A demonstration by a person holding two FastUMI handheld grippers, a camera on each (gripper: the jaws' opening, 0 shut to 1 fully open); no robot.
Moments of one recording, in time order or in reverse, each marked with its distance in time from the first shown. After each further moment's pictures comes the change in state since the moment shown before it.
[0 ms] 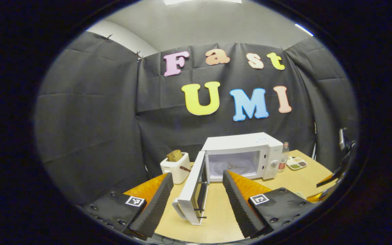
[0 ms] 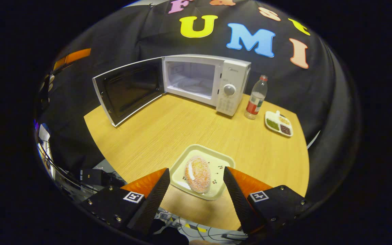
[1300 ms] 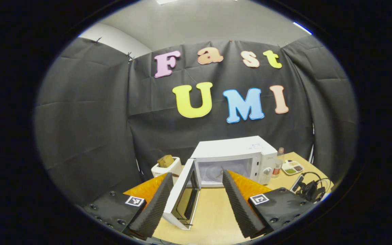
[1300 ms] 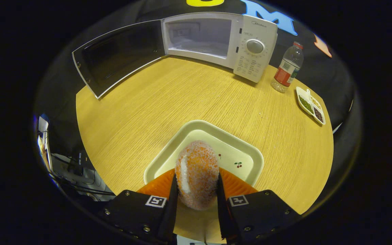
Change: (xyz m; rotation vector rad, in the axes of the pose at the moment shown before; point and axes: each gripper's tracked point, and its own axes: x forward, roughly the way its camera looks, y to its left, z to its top) left arm 0.030 -0.038 0.029 0.034 0.029 -0.026; right arm 0.083 -0.007 -0.024 -0.009 0.268 0.079
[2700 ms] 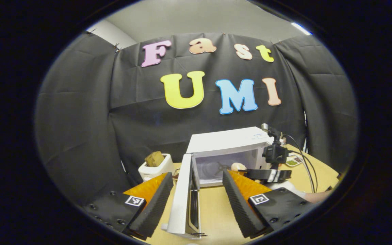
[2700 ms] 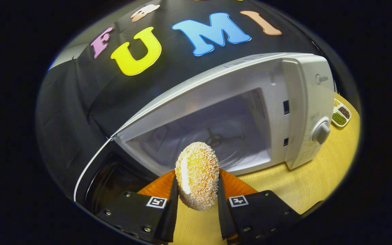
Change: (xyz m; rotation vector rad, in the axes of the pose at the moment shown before) left arm 0.096 0.040 -0.058 0.029 0.037 -0.145; right arm 0.100 0.035 0.388 0.671 -0.625 -0.030
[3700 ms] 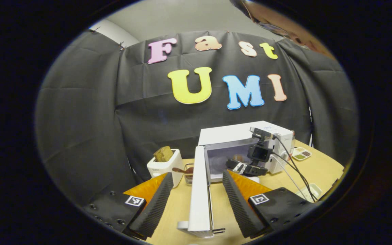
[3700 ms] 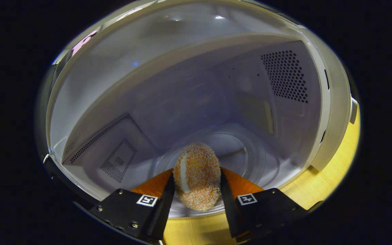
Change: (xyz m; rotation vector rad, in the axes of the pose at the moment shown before) left arm 0.001 0.028 -0.032 -0.004 -0.003 0.038; right arm 0.102 -0.029 0.006 0.087 -0.179 -0.211
